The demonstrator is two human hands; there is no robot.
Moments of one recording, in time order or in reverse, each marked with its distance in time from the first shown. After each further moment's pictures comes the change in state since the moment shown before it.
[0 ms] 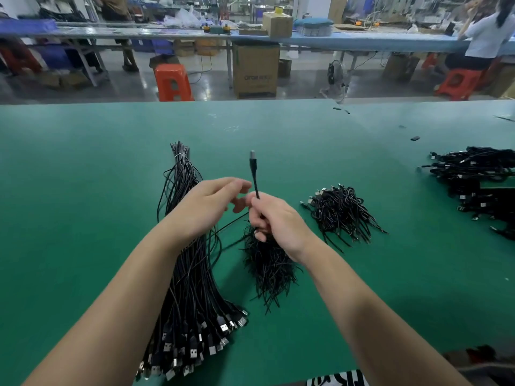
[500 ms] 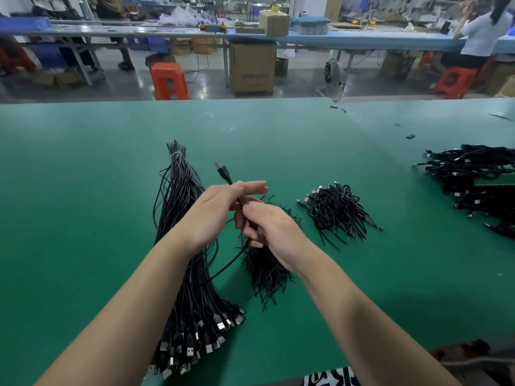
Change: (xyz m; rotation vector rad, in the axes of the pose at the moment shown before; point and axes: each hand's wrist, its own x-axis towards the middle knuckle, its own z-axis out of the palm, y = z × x) left_hand -0.007 0.003 0.021 -0.337 -0.089 0.068; right_hand -0.012 0.009 0.005 0.127 -0.064 -0.004
